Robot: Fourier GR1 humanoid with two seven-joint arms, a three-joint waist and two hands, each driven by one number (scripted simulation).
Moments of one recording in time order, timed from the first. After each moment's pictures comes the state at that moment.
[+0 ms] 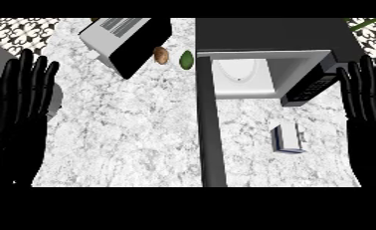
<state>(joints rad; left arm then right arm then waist) -0.02 0.11 -0.02 -2.10 -0.02 0.01 -0.04 0.02 -0.10 0.00 -2.10 -0.01 -0.03 0.00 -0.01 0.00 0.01</state>
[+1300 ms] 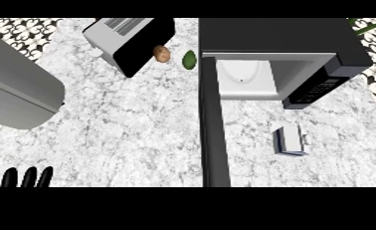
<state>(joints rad) 0.74 0.09 -0.41 -2.38 0.00 0.16 -0.30 0.54 -0.17 -0.23 -2.27 -0.28 0.51 -0.25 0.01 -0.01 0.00</state>
